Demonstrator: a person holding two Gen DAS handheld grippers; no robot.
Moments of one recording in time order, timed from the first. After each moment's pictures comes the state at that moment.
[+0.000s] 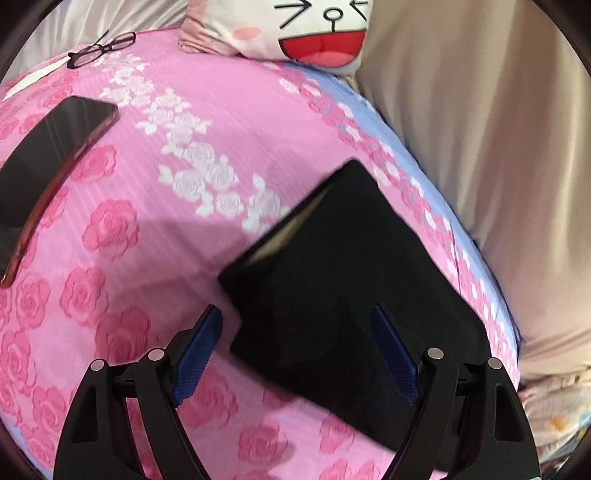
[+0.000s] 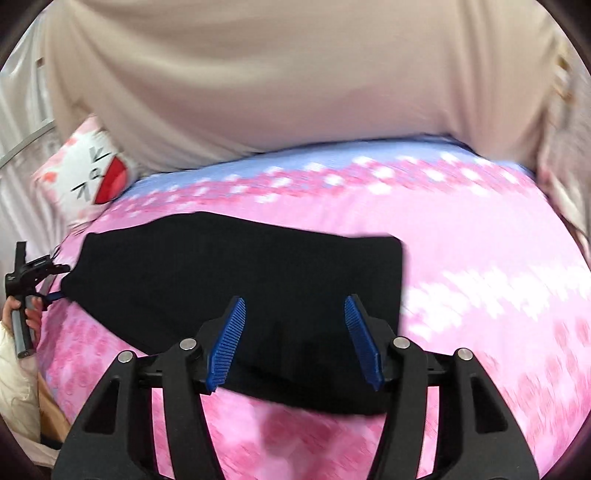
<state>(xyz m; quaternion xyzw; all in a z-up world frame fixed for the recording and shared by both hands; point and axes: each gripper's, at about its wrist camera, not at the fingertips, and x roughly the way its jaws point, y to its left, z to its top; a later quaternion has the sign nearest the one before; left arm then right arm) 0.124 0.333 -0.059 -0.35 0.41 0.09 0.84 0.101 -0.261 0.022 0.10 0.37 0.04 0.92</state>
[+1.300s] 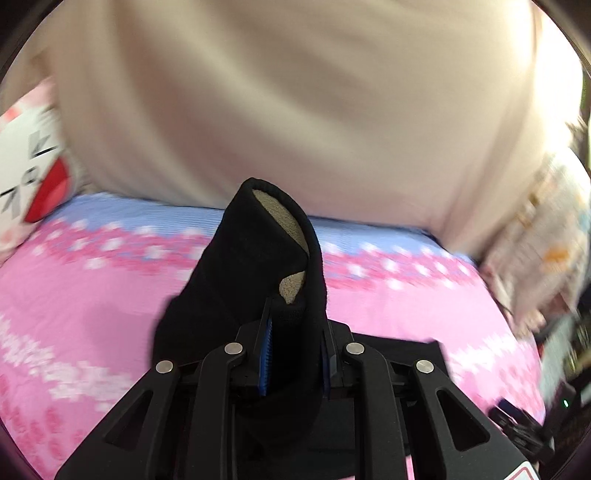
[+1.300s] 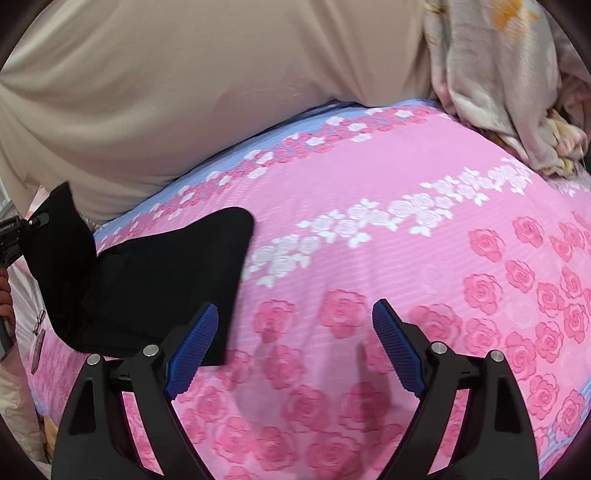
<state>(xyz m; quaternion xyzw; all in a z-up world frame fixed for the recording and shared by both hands) 0.156 -0.006 0.082 -0.06 0.32 -0.16 0.93 0.045 -0.391 -0.019 0.21 0.35 -0.04 0.91</state>
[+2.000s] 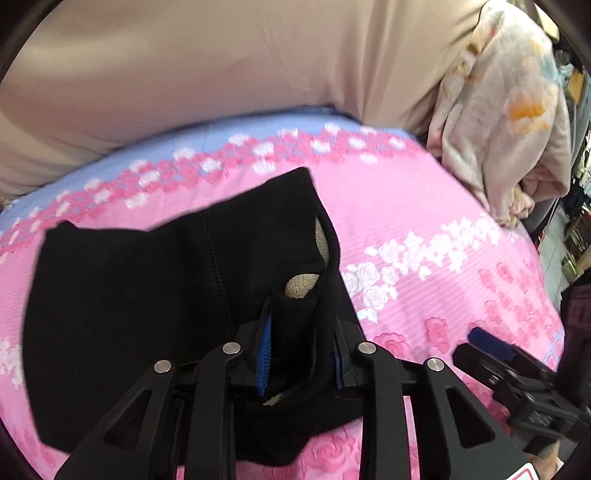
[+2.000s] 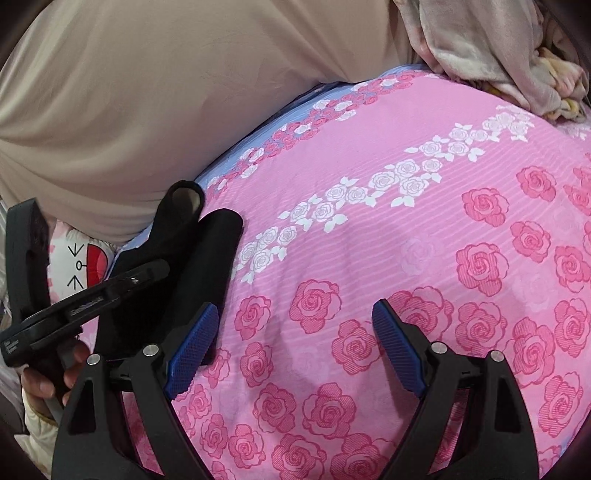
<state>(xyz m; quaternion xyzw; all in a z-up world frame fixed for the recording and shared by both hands) 0.107 -0.205 -0.003 0.05 0.40 -0.23 0.89 0.040 -0.430 -0.043 0.30 0.34 0.00 0.89</state>
